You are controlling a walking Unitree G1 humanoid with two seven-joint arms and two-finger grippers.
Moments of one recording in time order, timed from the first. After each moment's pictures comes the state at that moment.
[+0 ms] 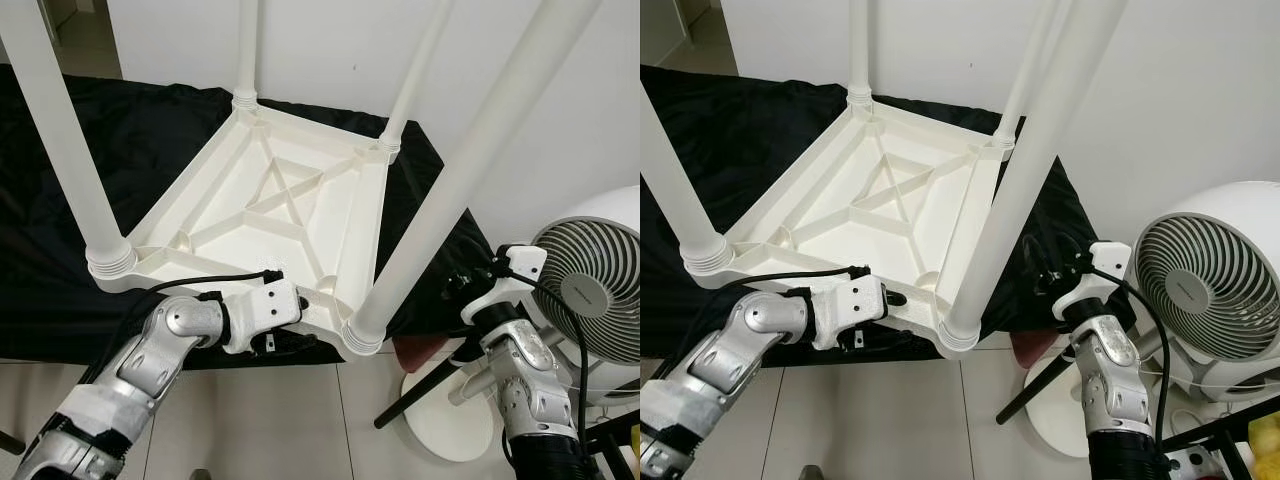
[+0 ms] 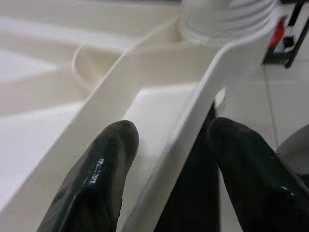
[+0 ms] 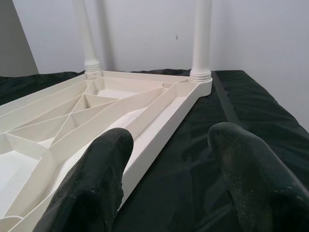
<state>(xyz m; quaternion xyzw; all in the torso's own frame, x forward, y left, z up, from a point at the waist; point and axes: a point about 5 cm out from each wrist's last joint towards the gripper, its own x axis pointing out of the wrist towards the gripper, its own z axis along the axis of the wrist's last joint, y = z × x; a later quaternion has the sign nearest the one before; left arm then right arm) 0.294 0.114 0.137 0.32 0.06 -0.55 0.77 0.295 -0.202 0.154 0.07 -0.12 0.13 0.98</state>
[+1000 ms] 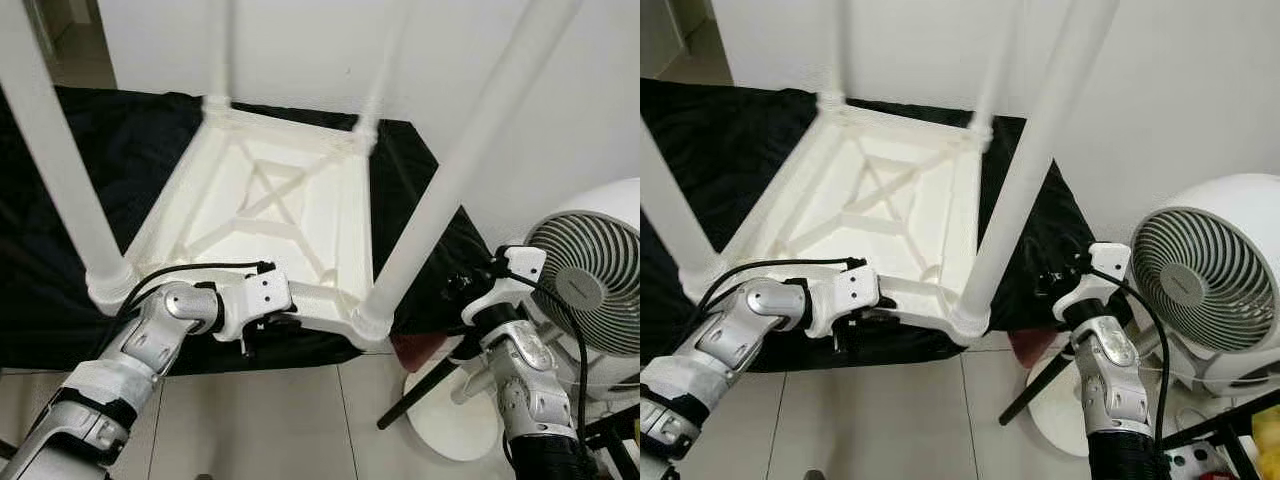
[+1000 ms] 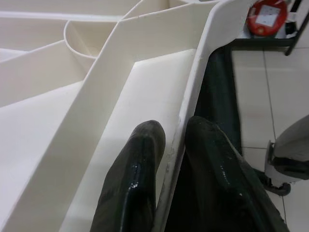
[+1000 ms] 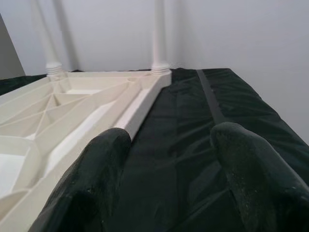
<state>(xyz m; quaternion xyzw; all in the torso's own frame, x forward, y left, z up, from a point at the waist) 0.316 0.126 0.137 0.32 0.10 -0.54 0.77 0.295 -0.203 0.152 0.06 -0.11 0.11 0.98</state>
